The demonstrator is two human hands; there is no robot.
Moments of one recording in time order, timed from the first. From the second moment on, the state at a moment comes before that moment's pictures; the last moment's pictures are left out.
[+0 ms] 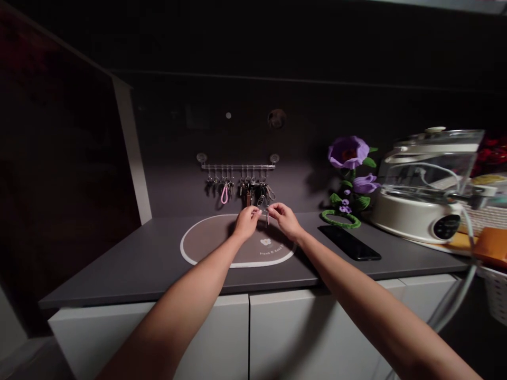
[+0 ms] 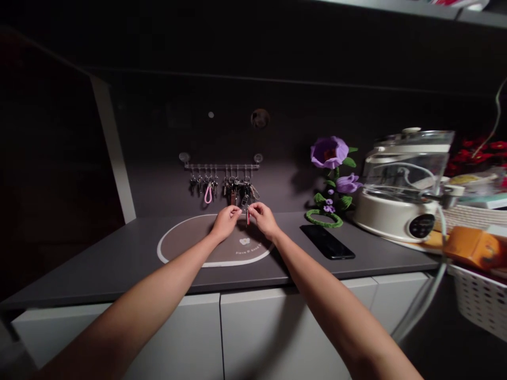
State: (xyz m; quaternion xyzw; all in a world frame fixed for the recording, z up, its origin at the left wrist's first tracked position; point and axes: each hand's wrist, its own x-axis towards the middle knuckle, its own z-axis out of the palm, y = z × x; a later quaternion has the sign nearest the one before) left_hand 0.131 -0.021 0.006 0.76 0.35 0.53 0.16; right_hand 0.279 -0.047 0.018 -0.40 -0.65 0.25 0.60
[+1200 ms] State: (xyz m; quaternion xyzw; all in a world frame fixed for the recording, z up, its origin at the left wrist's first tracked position) left_hand 0.134 -0.003 -0.004 0.75 0.45 0.47 0.11; right_hand 0.280 0.031 0.108 -0.42 -0.46 0.40 0.67
